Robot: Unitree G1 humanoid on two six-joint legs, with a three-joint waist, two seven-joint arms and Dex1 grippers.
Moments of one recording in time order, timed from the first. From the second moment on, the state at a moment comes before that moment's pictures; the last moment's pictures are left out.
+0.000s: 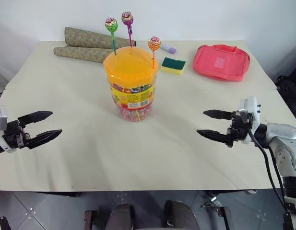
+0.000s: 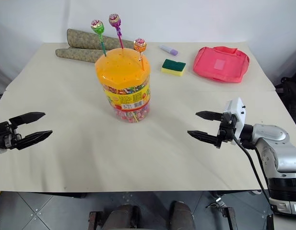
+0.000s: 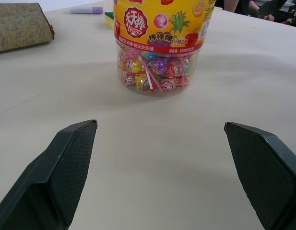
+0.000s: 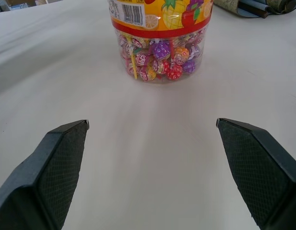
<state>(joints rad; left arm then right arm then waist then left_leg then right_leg) -0.27 0.95 0.49 0.46 -0.58 0.17 -1.39 -0.36 -0.77 -0.17 -0.03 0.57 0.42 1.17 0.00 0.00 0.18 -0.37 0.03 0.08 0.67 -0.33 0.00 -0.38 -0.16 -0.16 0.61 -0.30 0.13</state>
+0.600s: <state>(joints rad) -0.41 1.00 0.44 0.41 -0.54 0.22 -1.32 -0.39 -0.78 -0.24 -0.14 0.65 0.48 1.12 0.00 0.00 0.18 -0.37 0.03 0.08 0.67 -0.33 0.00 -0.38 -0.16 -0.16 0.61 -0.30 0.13</state>
